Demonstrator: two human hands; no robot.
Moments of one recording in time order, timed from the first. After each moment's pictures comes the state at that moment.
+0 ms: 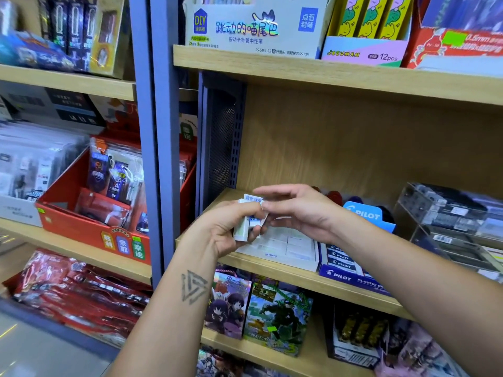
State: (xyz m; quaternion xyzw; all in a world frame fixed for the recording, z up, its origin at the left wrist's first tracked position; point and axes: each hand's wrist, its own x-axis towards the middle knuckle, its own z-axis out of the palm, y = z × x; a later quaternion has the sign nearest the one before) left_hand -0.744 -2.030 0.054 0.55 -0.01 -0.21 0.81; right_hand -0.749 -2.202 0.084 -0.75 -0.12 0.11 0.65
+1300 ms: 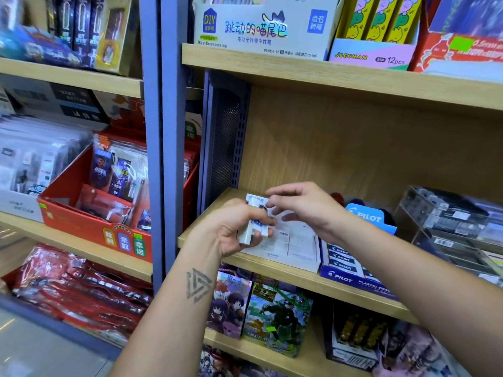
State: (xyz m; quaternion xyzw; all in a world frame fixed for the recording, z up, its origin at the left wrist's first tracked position) left_hand -0.743 -2.031 0.050 0.57 -0.05 -0.22 0.79; right_hand -0.744 -2.199 0.084 -0.85 -0.08 -0.01 0.53
